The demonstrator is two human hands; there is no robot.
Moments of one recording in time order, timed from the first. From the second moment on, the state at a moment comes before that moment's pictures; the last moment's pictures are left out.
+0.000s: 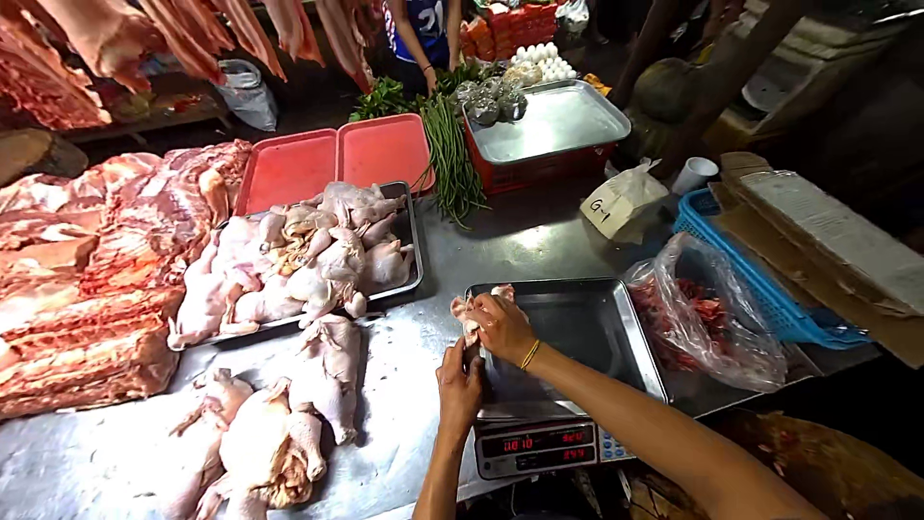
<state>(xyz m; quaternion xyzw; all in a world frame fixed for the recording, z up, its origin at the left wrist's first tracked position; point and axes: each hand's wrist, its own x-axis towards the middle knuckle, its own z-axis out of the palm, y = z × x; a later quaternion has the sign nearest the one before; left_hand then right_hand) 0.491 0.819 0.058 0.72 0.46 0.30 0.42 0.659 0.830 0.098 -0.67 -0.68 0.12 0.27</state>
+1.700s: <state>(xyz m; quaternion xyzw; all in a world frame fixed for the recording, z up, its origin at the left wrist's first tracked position) 0.221 0.731 0.202 0.45 0.63 0.53 0.34 0.719 0.815 0.082 -0.77 -0.59 0.06 0.25</state>
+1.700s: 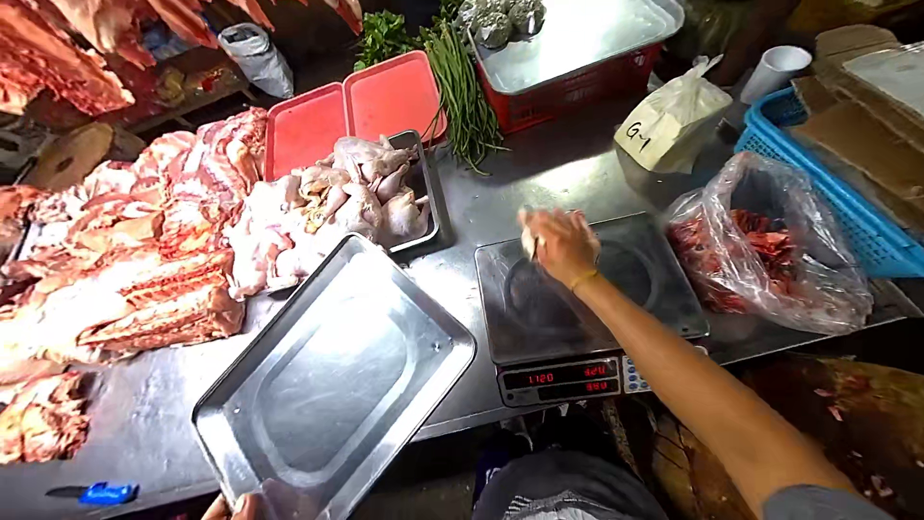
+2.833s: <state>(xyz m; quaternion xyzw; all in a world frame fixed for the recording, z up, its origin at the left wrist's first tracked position) 0.482 0.792 0.092 0.62 0.58 0.28 0.45 0.687 0.632 0.228 -0.54 -0.29 0.39 0.69</state>
